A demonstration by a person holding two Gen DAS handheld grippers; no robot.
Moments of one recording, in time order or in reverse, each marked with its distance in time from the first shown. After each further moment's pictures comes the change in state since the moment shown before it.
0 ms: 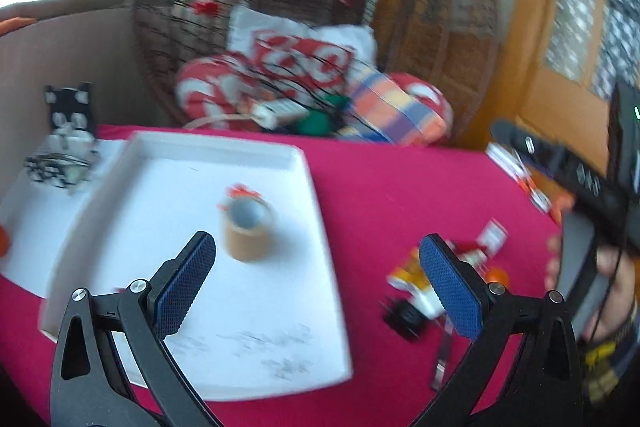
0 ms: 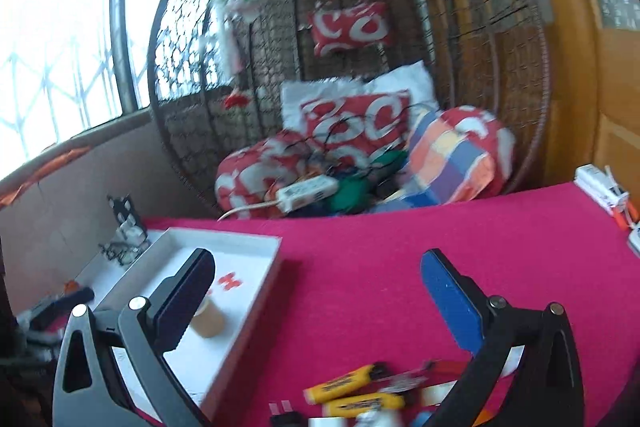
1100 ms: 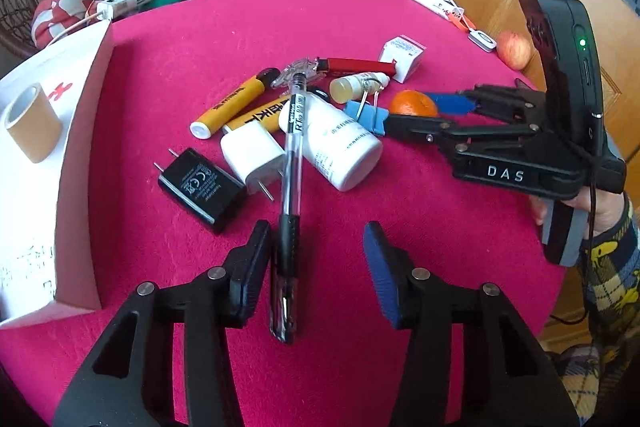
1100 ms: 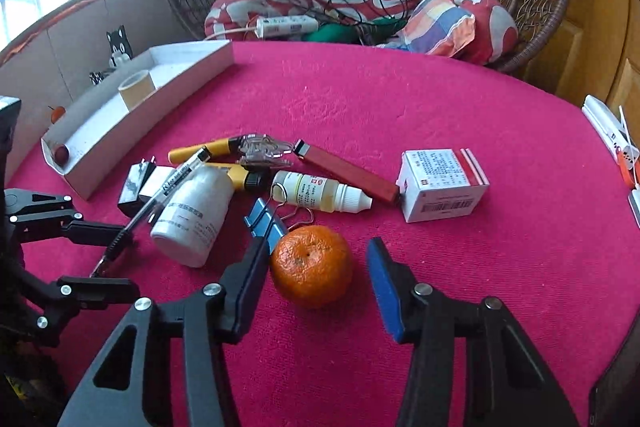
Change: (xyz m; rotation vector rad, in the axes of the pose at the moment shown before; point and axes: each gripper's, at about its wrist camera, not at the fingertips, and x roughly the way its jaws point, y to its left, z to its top) left arm 0.083 -0.123 -0.085 0.205 0.415 -0.152; right arm 0.017 -0.091 -0.110 -0.239 0.482 0.097
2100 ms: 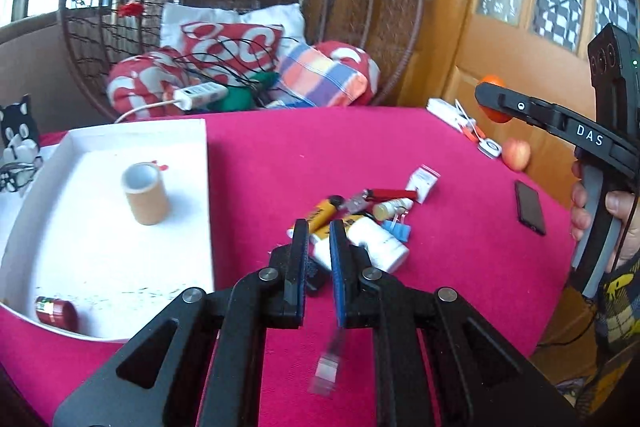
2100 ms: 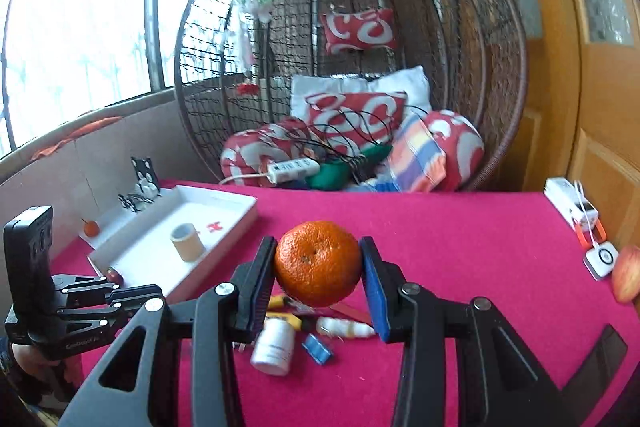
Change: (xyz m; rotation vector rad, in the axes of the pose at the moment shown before) left arm -0.108 0.043 -0.003 -0.082 -0.392 0.071; right arm -0.124 0.026 0.057 0.064 -0.425 -0.002
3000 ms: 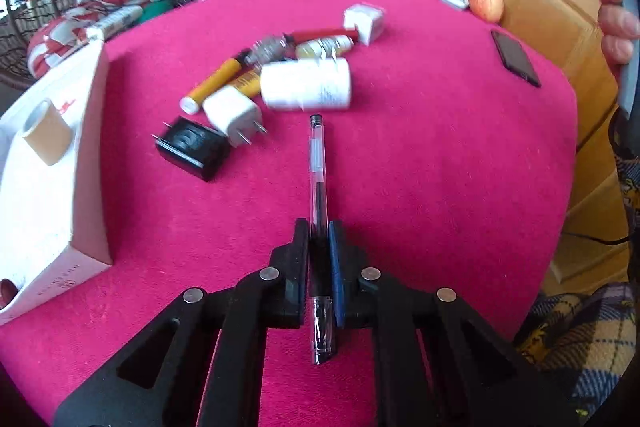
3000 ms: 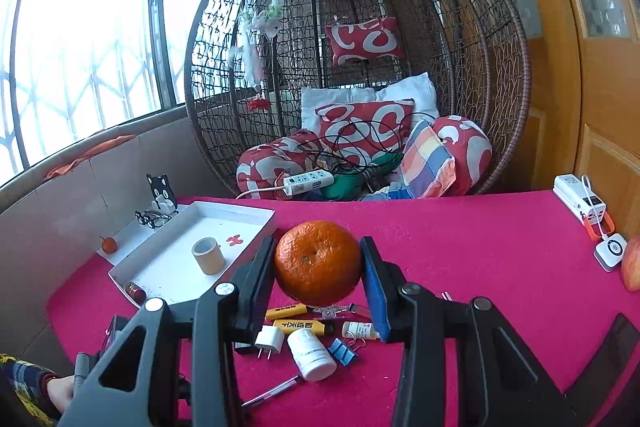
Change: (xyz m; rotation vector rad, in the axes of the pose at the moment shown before) left arm 0.060 -0.068 -0.066 0.235 0.379 -0.060; right arm -0.022 0.002 -0.002 0.067 -0.046 0.029
